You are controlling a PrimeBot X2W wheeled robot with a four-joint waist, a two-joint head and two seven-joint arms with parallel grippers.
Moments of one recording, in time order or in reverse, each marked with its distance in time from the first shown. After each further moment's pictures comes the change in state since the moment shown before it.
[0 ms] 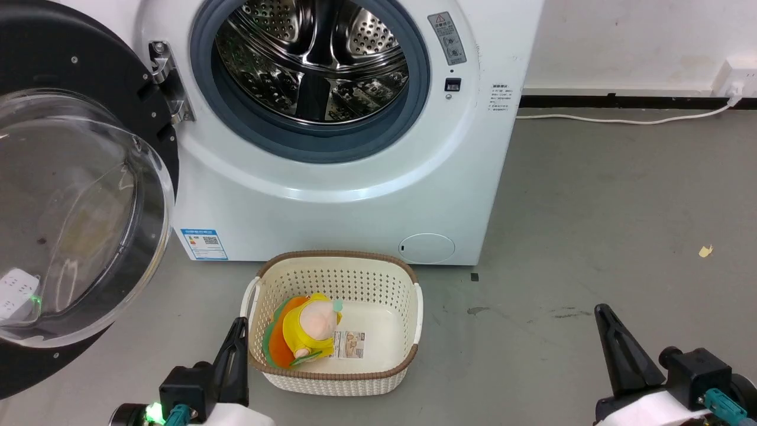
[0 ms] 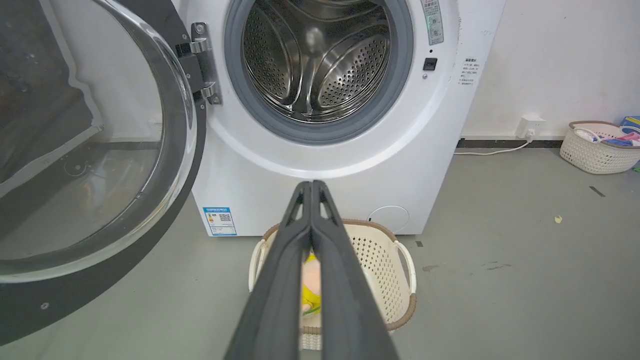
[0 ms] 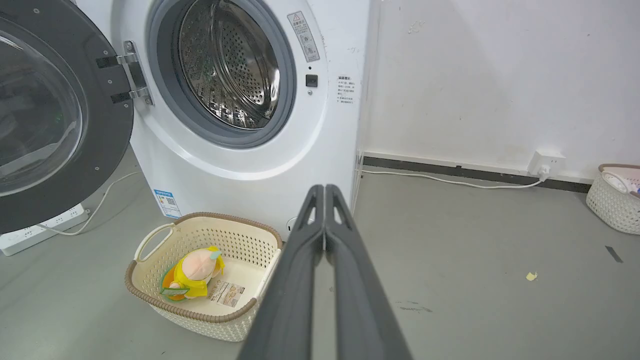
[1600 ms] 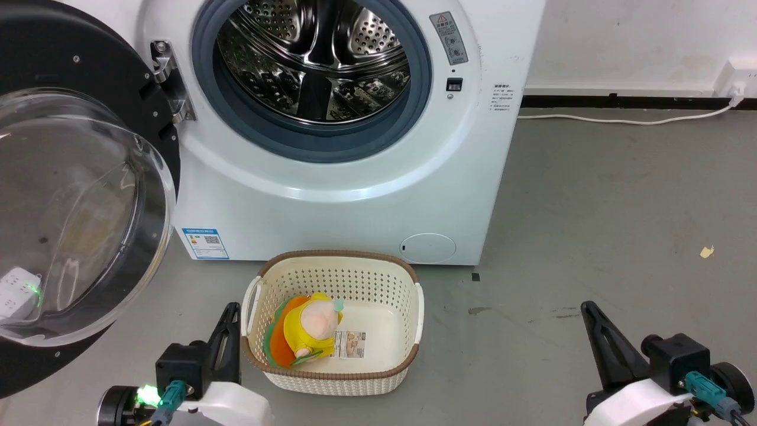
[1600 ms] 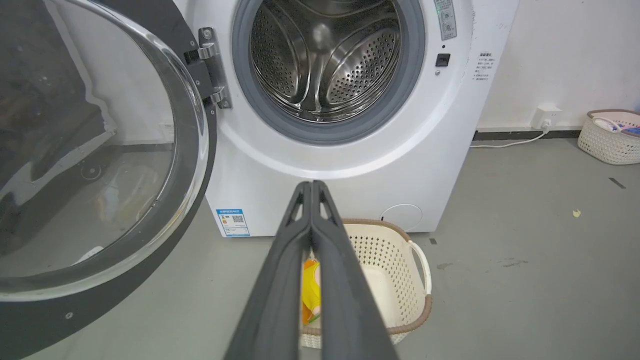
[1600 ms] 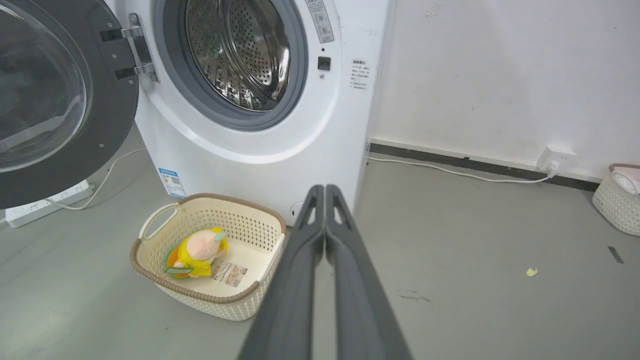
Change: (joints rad) left arm -0.033 -0.035 0.069 -0.030 0.079 -0.044 0.098; right arm -0.021 0.000 0.026 -0.018 -0.026 0.000 0.096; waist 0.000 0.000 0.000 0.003
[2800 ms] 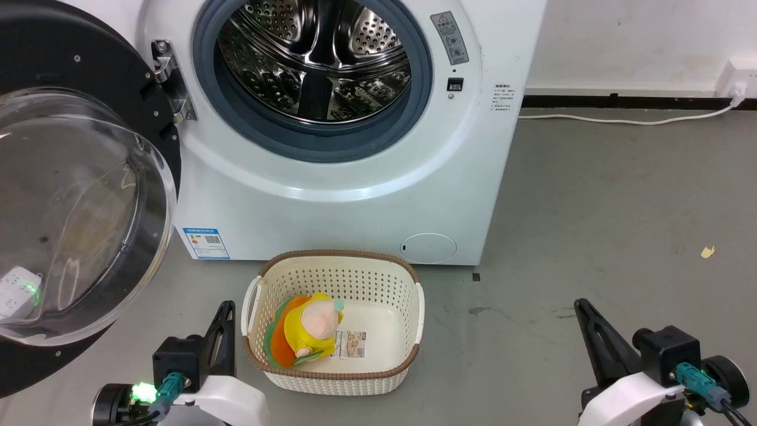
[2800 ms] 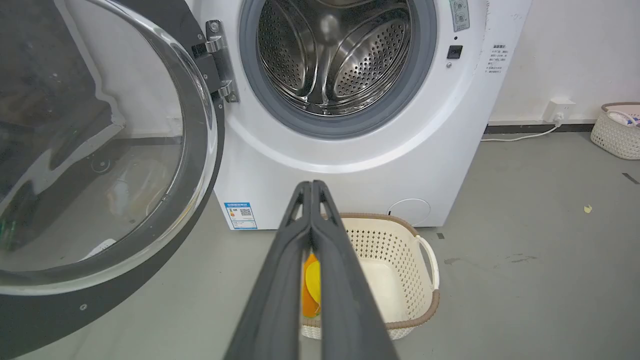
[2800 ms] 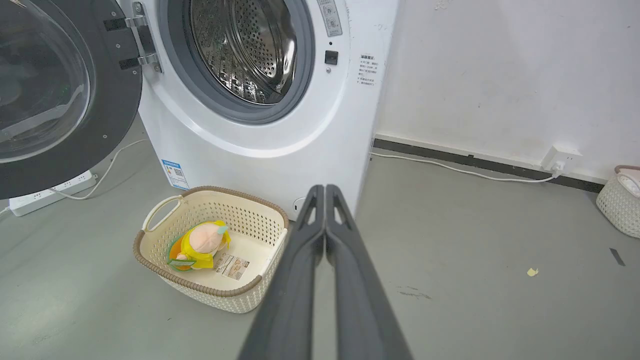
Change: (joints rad) left arm -0.007 -0.024 0.040 -0.015 0.036 -0.019 0.052; right arm -0.012 0.000 0.016 -0.014 -0.009 0.000 0.052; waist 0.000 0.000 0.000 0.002
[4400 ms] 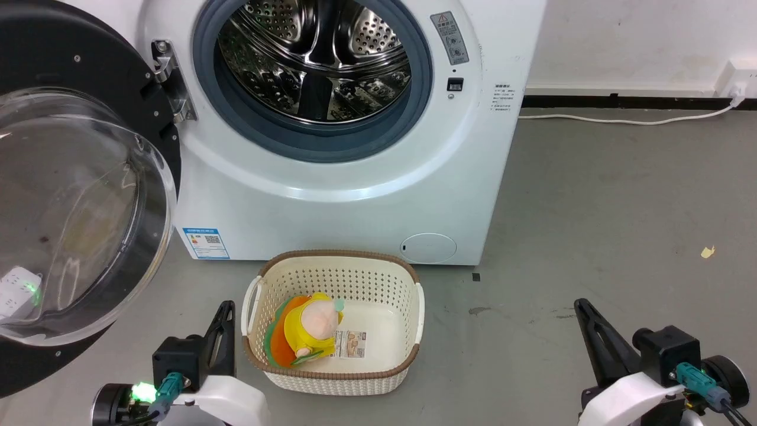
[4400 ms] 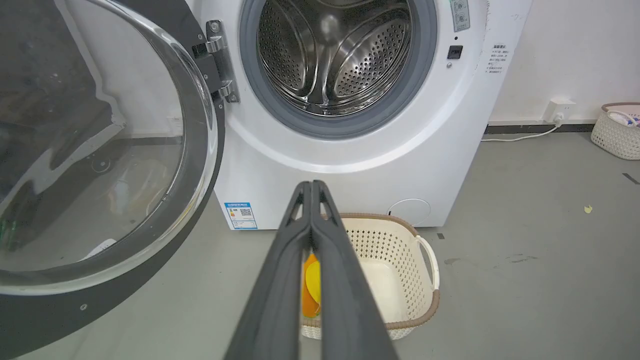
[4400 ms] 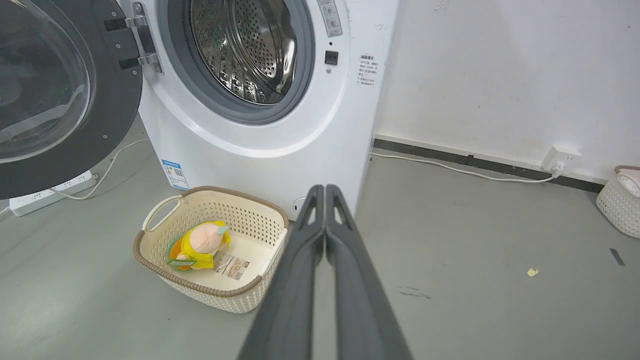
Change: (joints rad) left arm 0.000 0.000 0.001 0.000 0.000 0.000 0.000; right arm 0.000 0.000 0.000 0.000 0.000 0.000 0.000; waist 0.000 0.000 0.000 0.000
